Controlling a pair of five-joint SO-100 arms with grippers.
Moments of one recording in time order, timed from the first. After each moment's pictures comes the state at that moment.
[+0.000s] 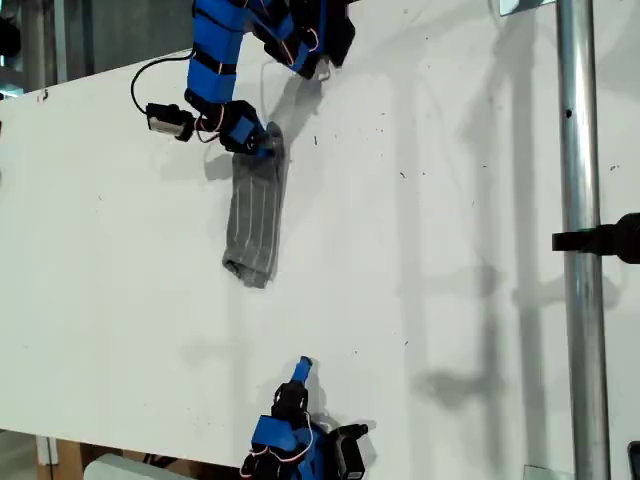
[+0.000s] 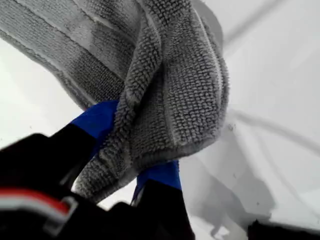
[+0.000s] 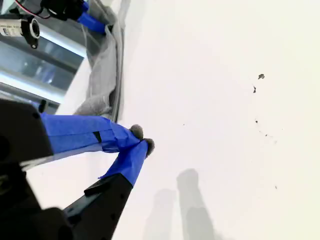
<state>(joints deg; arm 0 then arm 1) -9.1 198.8 177.5 66.7 -69.4 34.7 114.1 134.6 60.9 60.4</state>
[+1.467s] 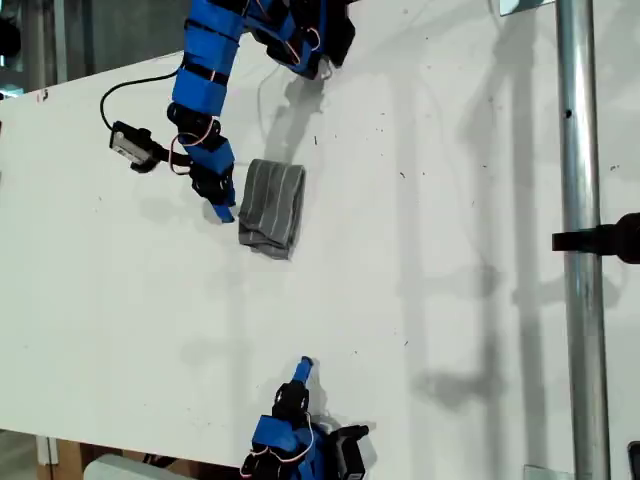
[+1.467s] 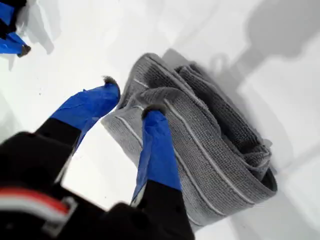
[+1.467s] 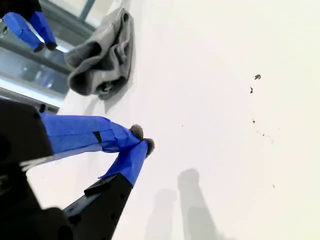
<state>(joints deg) -8.3 198.8 177.8 66.7 -68.9 27.5 105.7 109.2 47.8 63.6</state>
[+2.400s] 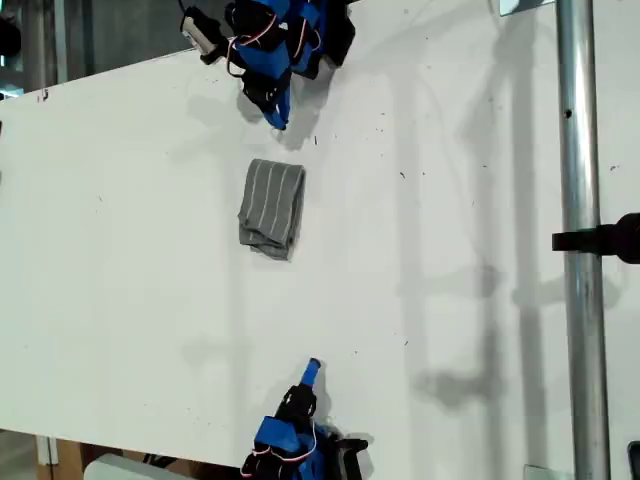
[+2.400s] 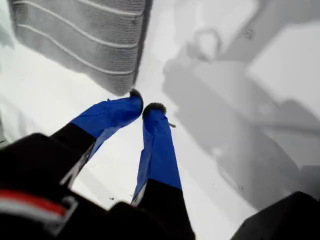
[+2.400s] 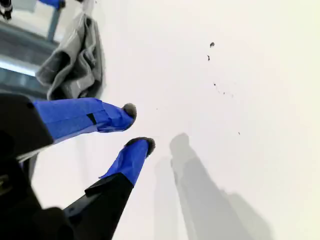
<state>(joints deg) -6.5 198.8 178.4 73.5 -57.2 24.3 188.4 166.2 82.3 90.4</state>
